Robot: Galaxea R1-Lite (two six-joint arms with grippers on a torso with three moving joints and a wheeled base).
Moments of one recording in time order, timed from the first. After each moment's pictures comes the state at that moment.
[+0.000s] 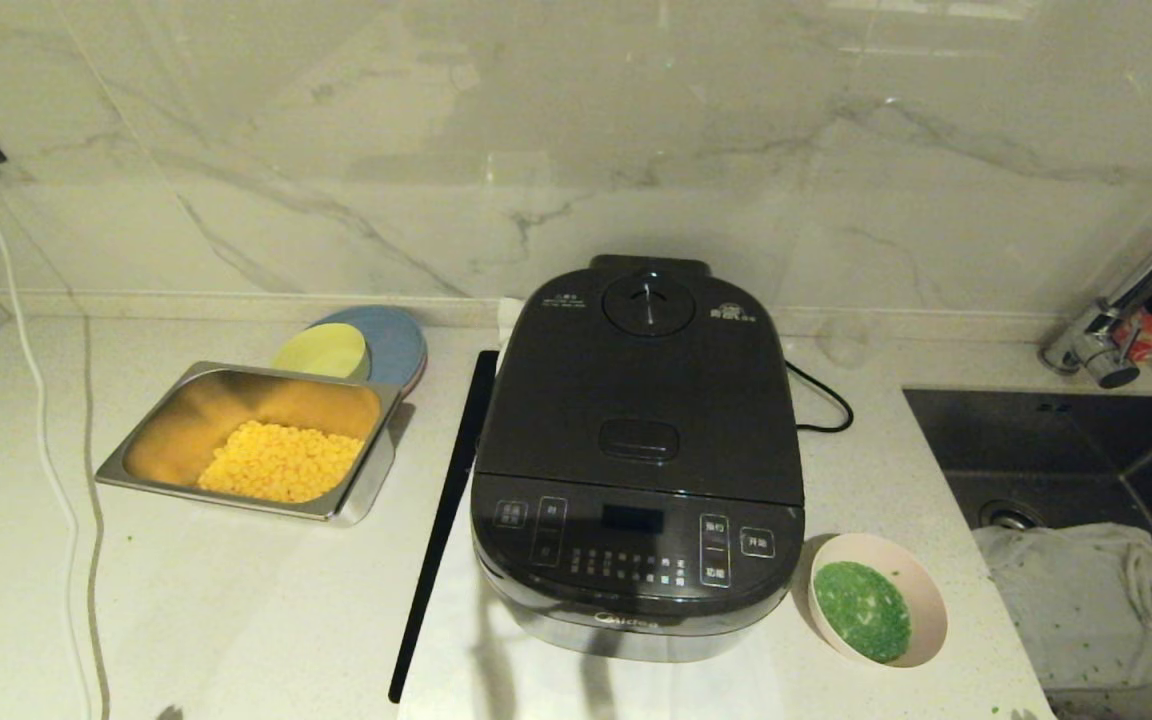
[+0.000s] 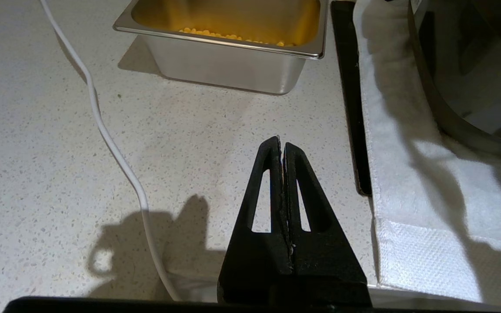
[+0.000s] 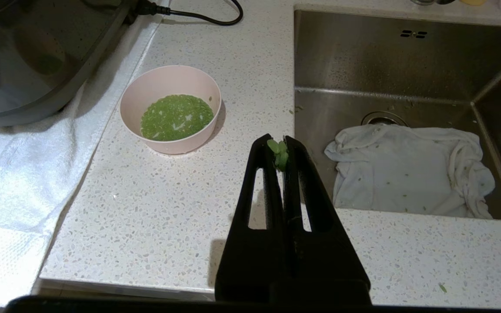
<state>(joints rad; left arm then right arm) -0.02 0.00 0.00 -0.01 0.01 0.00 0.00 0.00 0.00 0.01 0.01 0.01</state>
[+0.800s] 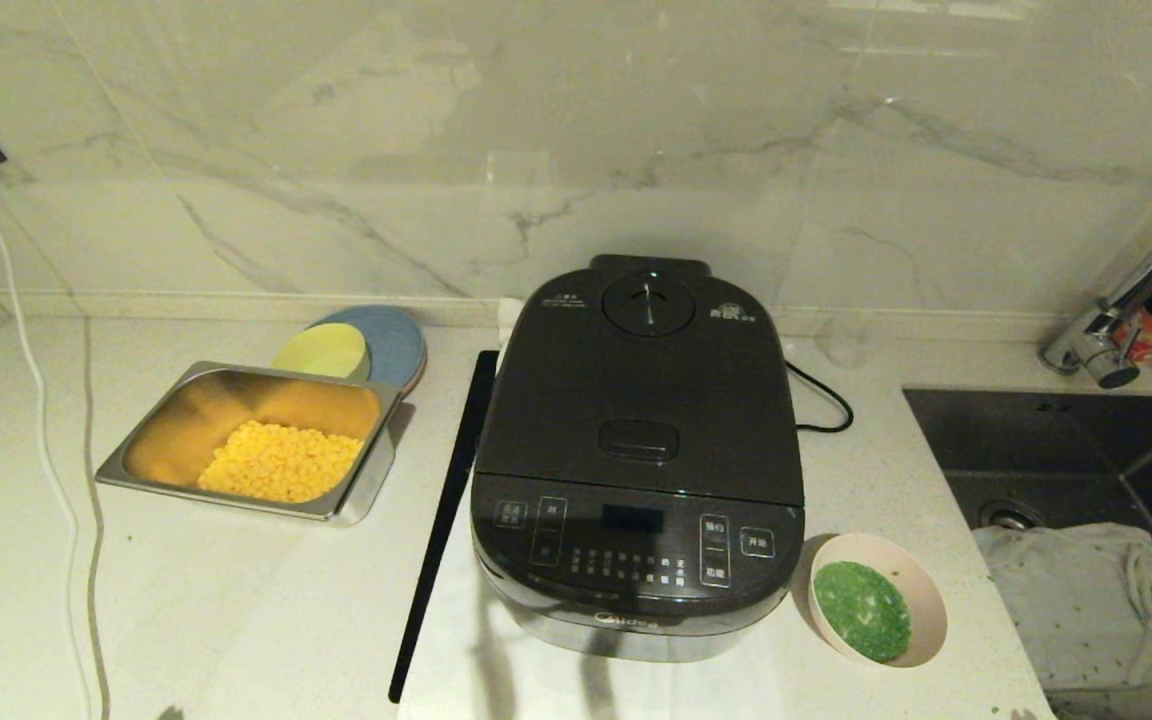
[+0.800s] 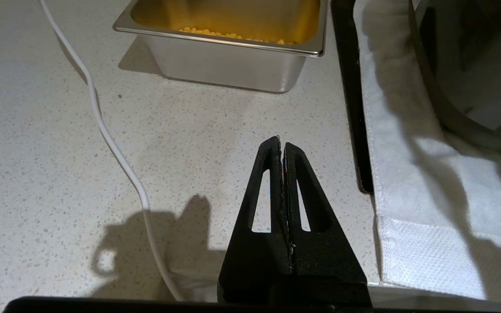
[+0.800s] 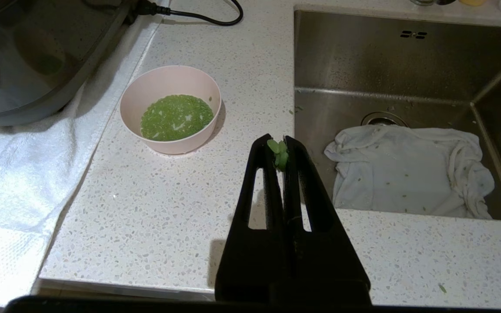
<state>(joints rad) -0.02 0.00 0.00 -0.01 0.01 0.01 0.00 0.00 0.00 0.01 0.01 0.00</state>
